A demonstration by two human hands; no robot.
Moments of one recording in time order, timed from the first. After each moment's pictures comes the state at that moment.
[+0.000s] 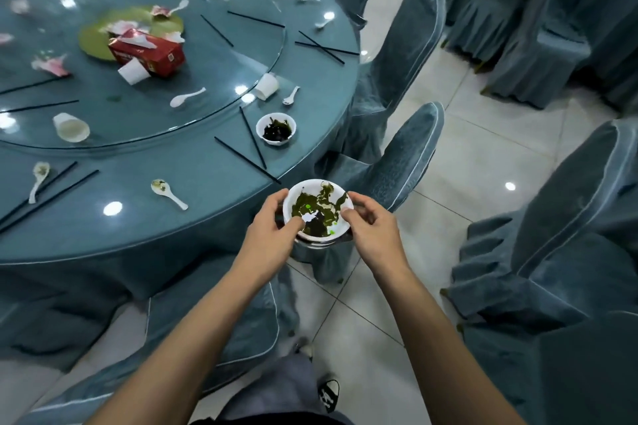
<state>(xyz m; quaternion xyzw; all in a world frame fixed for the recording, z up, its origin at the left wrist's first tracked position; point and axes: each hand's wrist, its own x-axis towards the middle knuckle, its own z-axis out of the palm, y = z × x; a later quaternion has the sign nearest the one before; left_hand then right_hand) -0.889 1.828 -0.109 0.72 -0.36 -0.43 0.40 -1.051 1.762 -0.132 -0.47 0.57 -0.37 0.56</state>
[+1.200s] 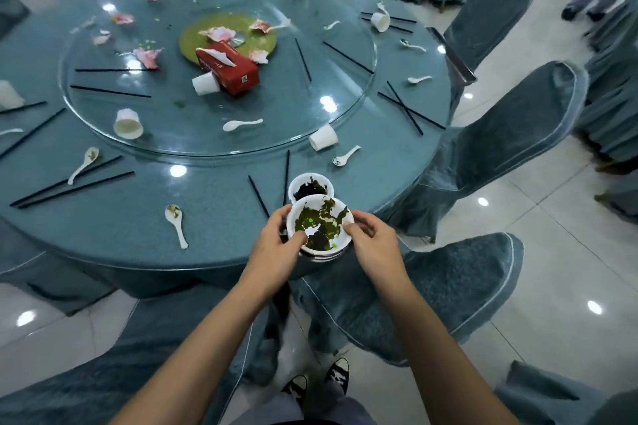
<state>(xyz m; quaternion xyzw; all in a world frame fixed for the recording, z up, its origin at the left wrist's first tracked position) -0.851 1.637 -0.129 0.78 -0.18 -0.35 0.49 -0.974 1.513 -0.142 -0.59 0.47 -0.21 0.62</state>
